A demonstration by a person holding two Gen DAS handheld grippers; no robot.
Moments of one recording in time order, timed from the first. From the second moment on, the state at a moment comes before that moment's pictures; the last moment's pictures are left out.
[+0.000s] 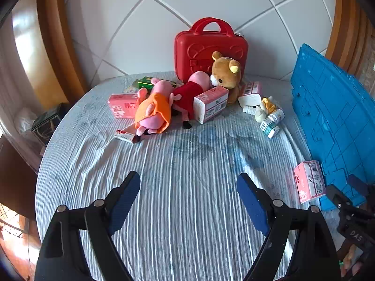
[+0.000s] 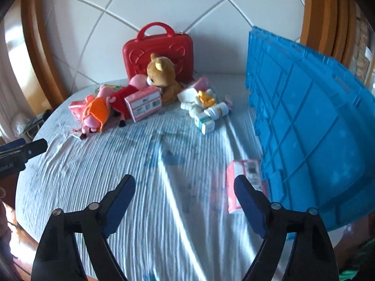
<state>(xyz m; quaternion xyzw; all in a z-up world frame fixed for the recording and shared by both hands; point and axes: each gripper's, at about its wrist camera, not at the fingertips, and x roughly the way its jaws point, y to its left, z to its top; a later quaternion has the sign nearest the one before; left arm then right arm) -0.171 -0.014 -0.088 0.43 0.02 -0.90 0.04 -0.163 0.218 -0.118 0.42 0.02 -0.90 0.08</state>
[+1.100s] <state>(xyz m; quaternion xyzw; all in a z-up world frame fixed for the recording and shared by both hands) -0.373 0.137 -0.275 0.47 -0.11 -0.85 -0.20 -0.240 0.265 -0.289 0.41 -0.03 -0.89 -0.20</state>
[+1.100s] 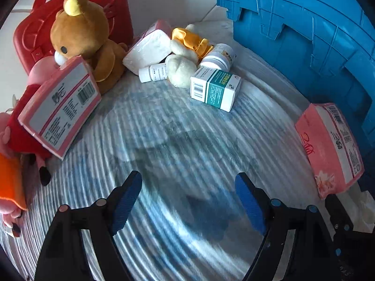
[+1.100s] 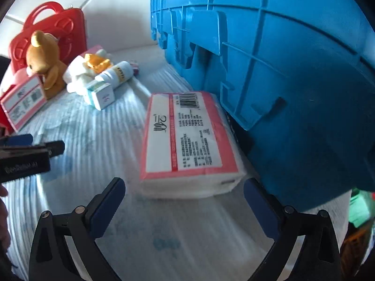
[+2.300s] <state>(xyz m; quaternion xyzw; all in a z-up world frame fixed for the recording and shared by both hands) -0.469 0.127 -0.282 0.45 -0.07 -0.88 -0.14 -0.343 0.238 -0.288 0.38 -0.01 -0.91 -0.14</state>
